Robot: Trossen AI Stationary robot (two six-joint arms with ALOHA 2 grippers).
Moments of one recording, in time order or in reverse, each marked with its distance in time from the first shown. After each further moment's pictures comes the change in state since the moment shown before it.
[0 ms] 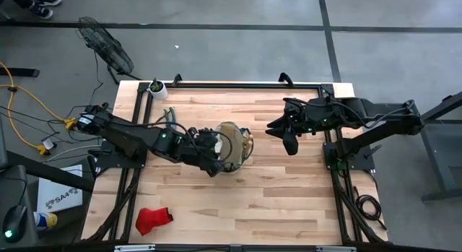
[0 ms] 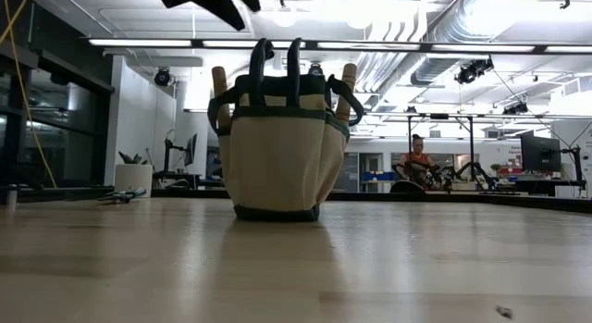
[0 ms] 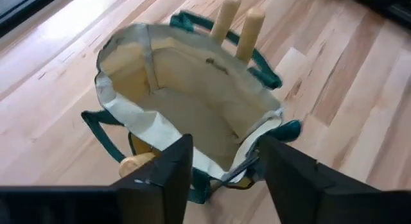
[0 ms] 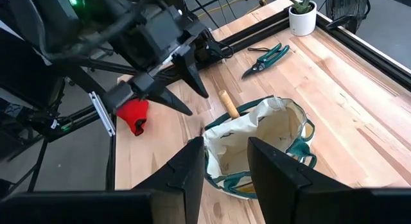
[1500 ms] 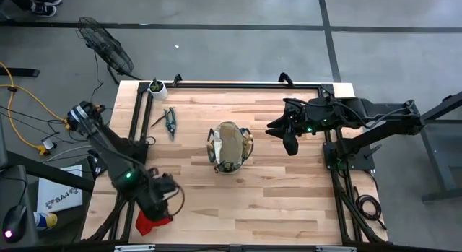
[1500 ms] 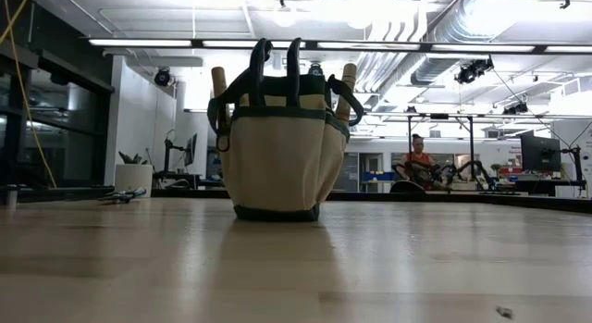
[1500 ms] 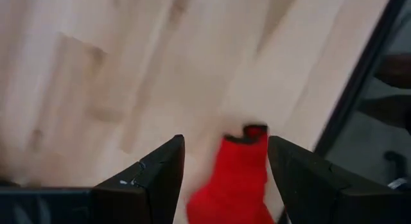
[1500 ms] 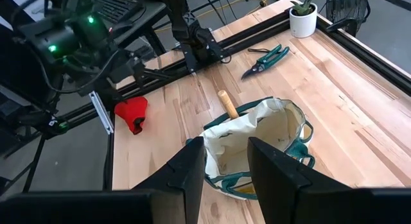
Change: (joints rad) left arm -0.516 -0.145 -0.294 -0.177 0.389 -0.389; right arm 0.000 0.000 0.000 0.000 0.000 -0.020
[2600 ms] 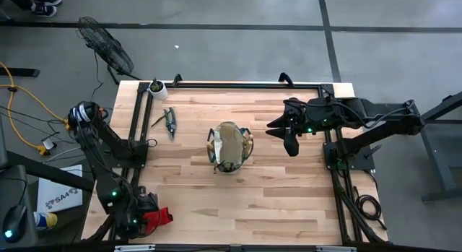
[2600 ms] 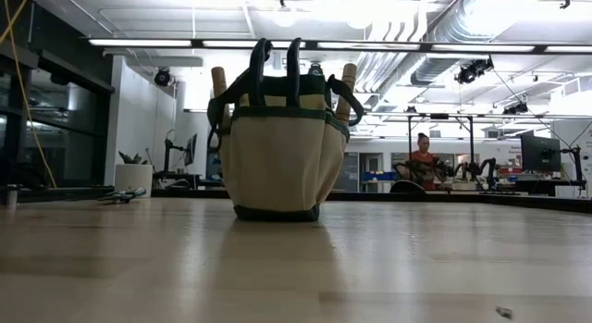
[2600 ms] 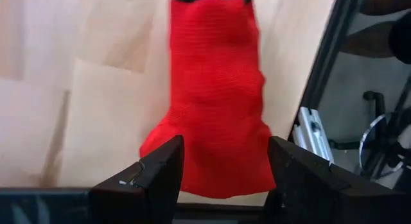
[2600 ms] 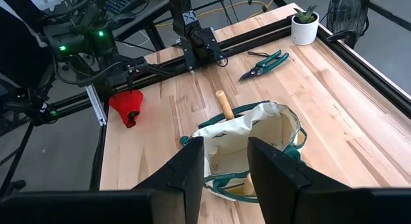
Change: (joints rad) left arm -0.330 0.004 -0.290 0.387 0.062 -0.190; right arm 0.000 0.000 0.000 -0.002 0.000 -0.084
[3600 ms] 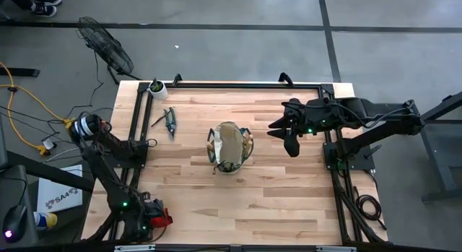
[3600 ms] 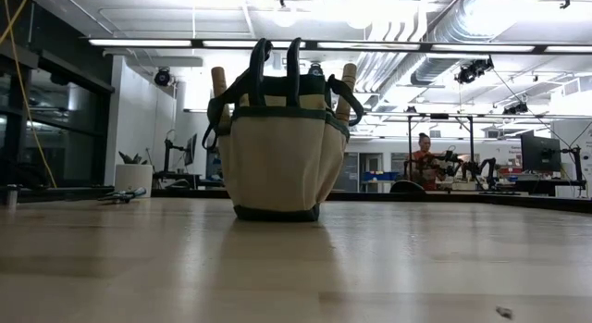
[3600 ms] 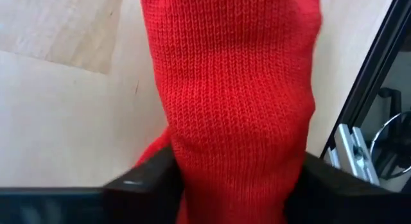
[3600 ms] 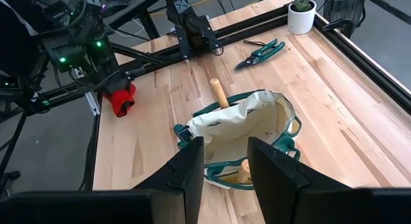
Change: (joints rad) left arm 0.015 0.189 -0.047 0.190 0.050 -0.014; right arm 0.000 0.000 0.000 -0.046 0.000 0.000
